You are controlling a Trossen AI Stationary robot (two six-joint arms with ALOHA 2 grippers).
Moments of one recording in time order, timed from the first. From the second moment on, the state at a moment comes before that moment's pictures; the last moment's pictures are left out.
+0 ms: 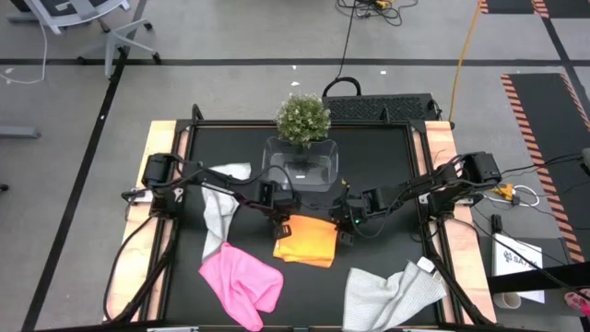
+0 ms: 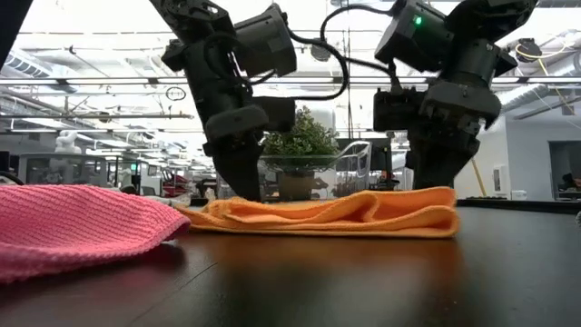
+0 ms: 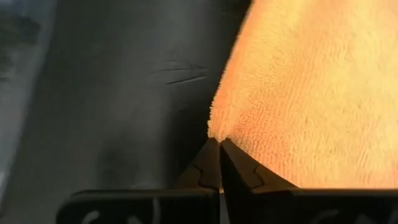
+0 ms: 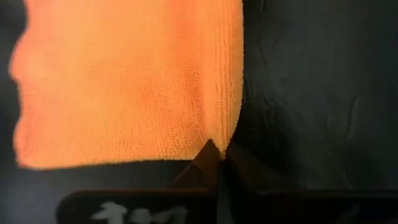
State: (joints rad) left arm -0.04 1.89 1.16 -0.46 0.00 -0.25; right arm 0.12 1.58 0.73 -0.25 -0.10 0.46
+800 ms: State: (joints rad) left arm -0.03 1.75 1.36 -0.71 -0.24 -0.28; right arm 0.03 1.36 0.76 -0.18 -0.05 0.40
